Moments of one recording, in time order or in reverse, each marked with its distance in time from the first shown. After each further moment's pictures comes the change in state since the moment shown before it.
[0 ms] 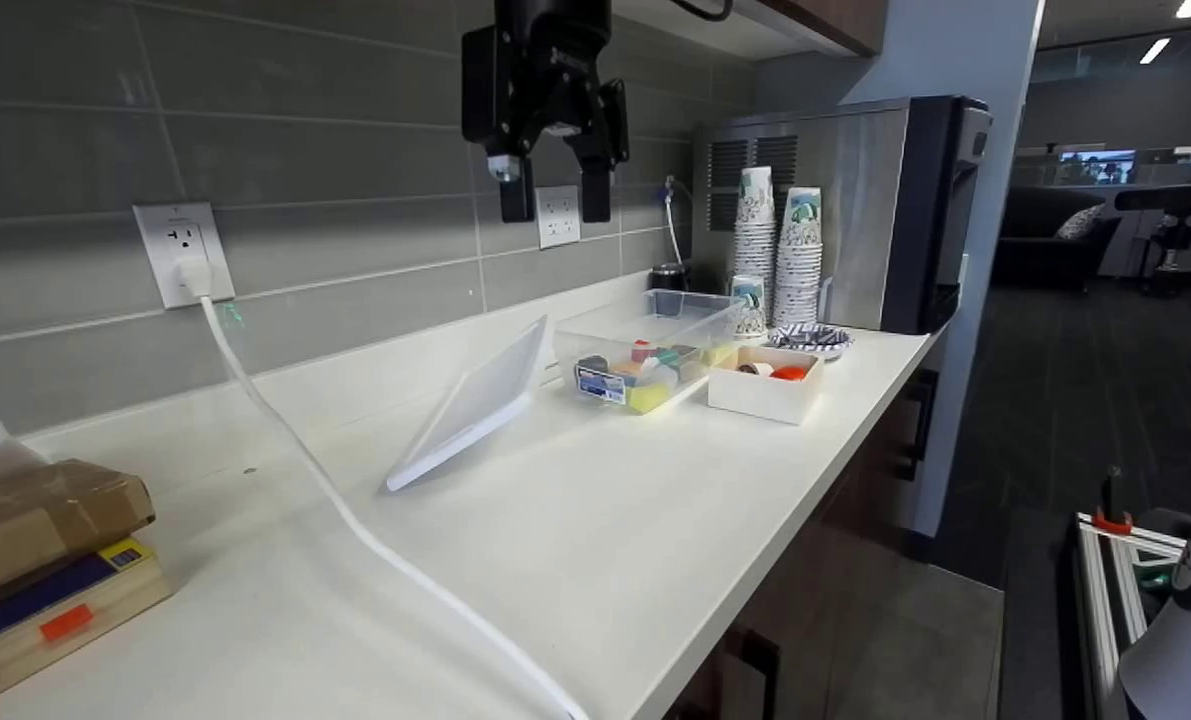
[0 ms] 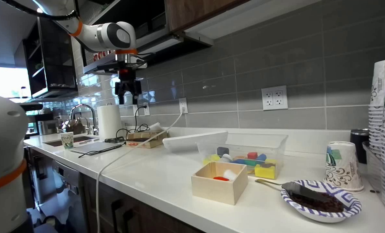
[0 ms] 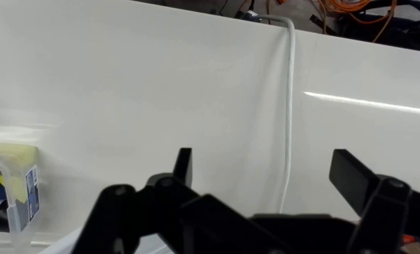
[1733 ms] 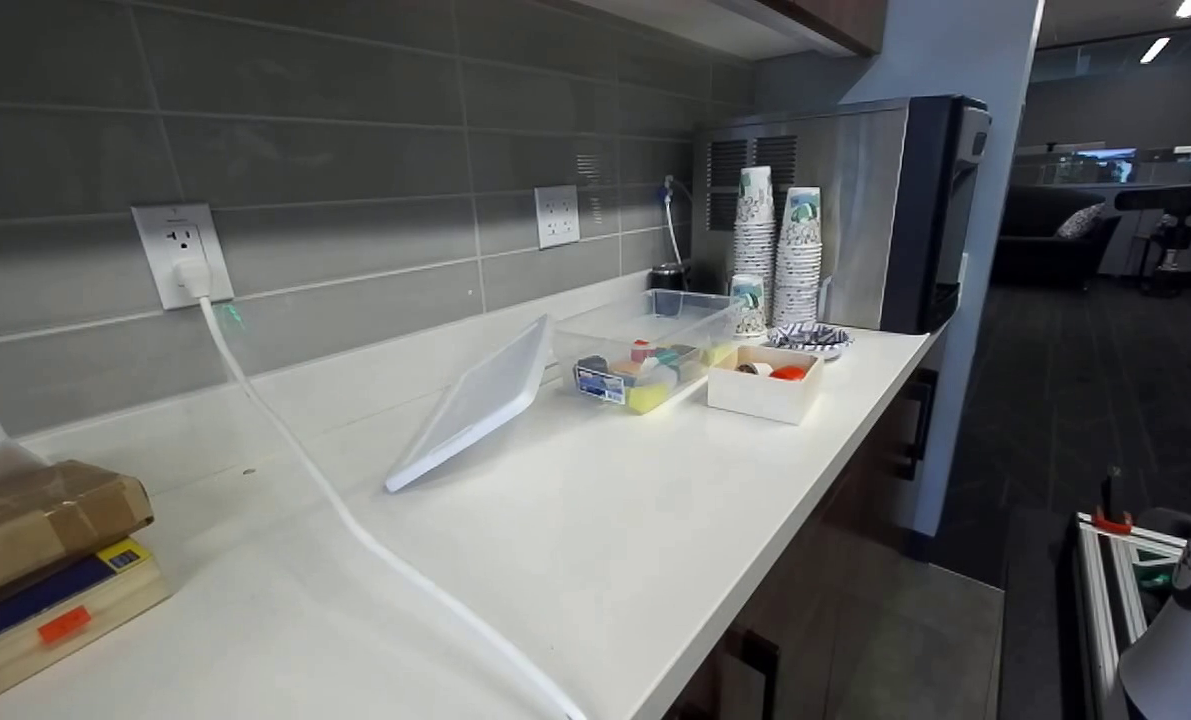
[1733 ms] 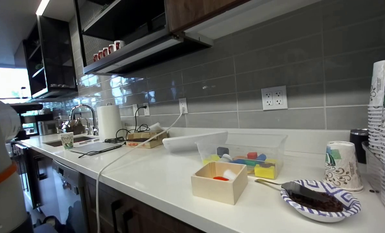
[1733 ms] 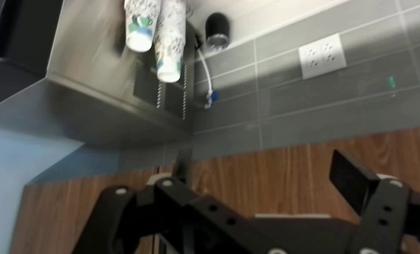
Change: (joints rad) arm -0.491 -0.503 -0.336 0.138 -0.416 0.263 0.003
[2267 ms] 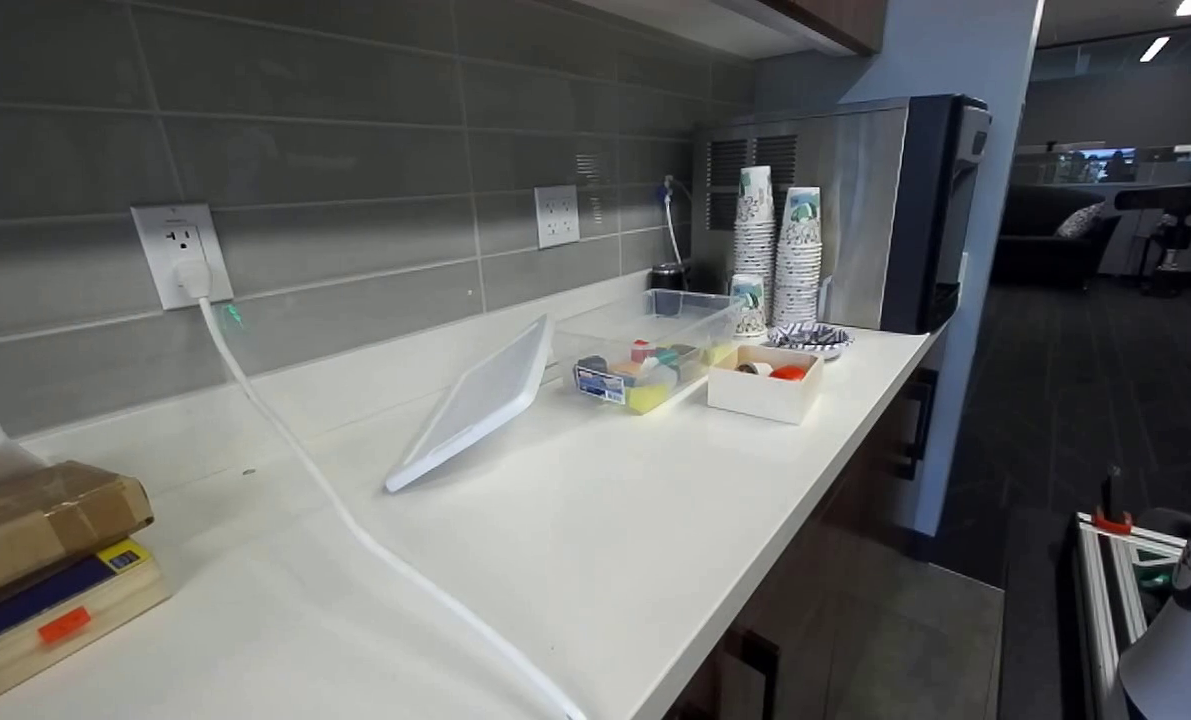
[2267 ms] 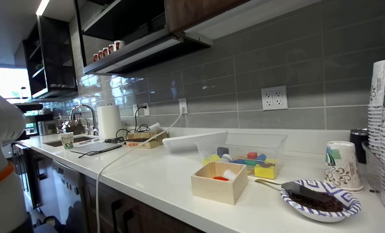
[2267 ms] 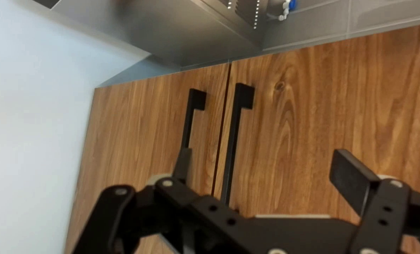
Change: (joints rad) arm -0.114 0.237 -0.014 0.251 -0.152 0.187 0.001
